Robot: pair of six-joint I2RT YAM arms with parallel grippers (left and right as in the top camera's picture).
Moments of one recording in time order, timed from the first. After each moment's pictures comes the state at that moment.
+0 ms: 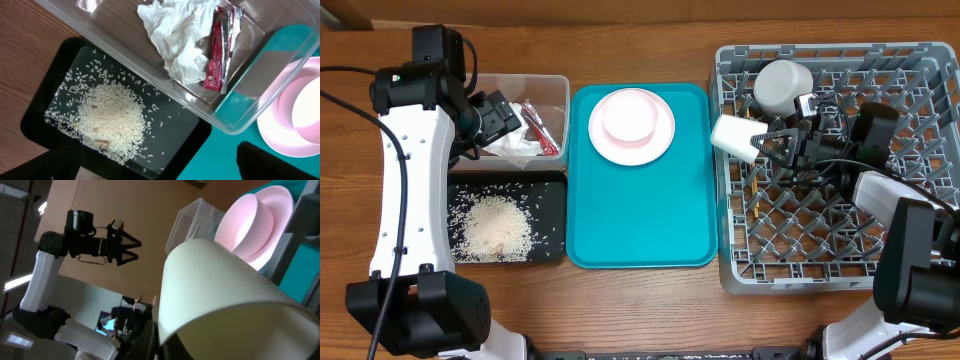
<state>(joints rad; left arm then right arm) 0.11 1.74 1.76 -1.33 -0.07 -0.50 -0.21 1.82 0.88 0.33 -1.54 0.54</state>
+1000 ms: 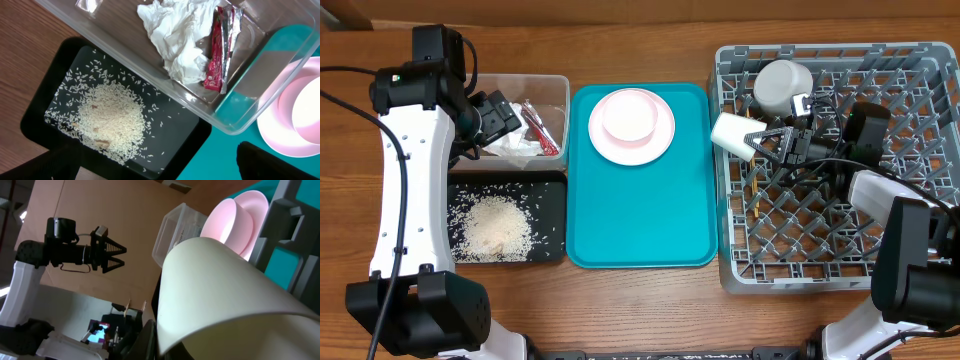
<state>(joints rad) 0.11 1.74 1.76 -1.33 -0.07 -0.50 -0.18 1.83 0.88 0.30 -1.45 0.53</state>
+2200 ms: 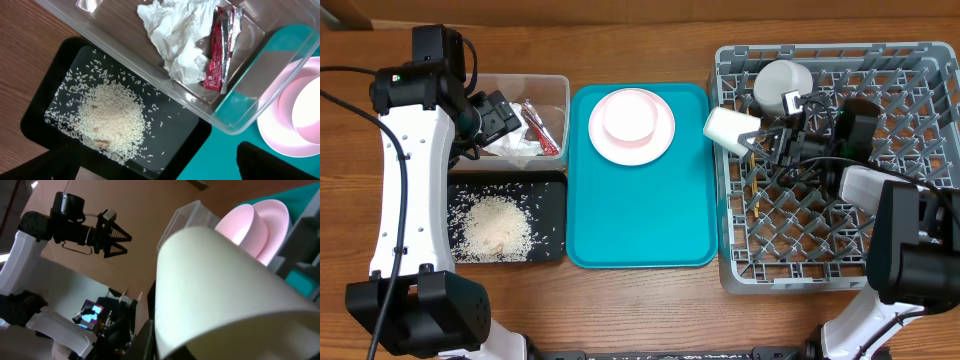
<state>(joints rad) 0.11 1.74 1.76 -1.33 -0.07 -0.50 -0.16 1.93 0.91 0.44 -1.51 0.45</state>
